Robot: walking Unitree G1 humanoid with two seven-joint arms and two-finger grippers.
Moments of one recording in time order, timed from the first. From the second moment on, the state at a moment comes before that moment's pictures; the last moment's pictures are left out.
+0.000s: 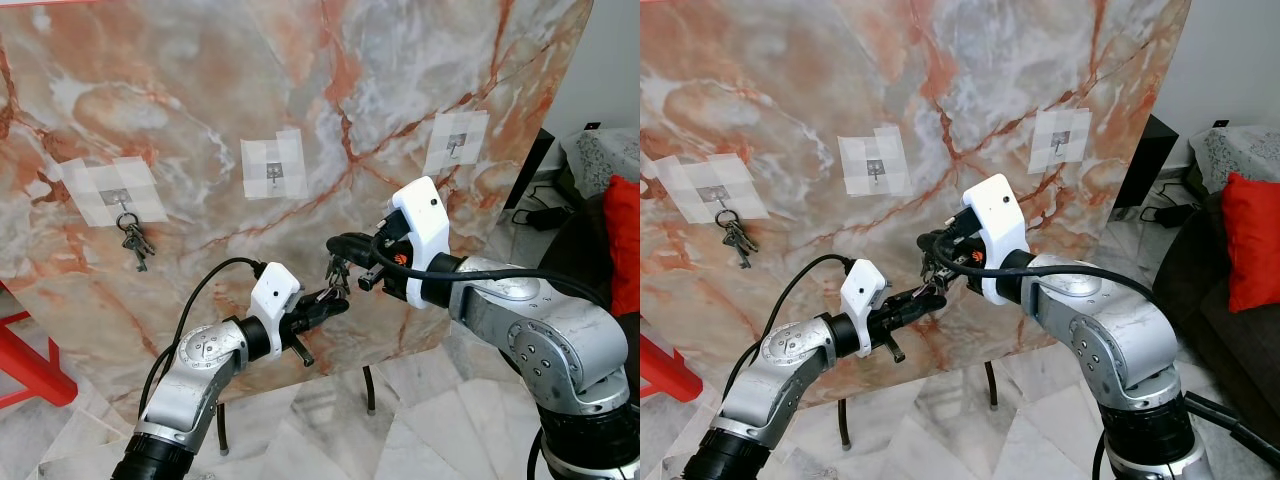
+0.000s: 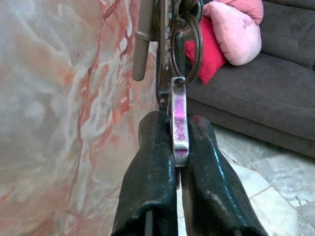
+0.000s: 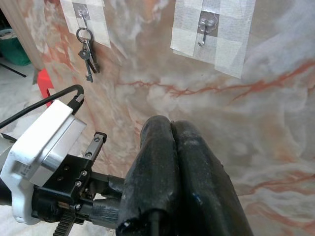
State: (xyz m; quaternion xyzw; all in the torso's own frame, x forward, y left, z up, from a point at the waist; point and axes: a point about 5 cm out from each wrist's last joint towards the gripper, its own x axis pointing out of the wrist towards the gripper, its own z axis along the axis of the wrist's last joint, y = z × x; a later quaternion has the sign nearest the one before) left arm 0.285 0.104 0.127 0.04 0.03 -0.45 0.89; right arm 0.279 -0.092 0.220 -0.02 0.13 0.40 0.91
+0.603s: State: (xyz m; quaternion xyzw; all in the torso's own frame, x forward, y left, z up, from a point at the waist) left arm 0.282 0.106 0.125 0.04 0.04 -0.46 0.88; right arm 0.281 -0.095 0.219 -0.05 0.13 0.39 0.91
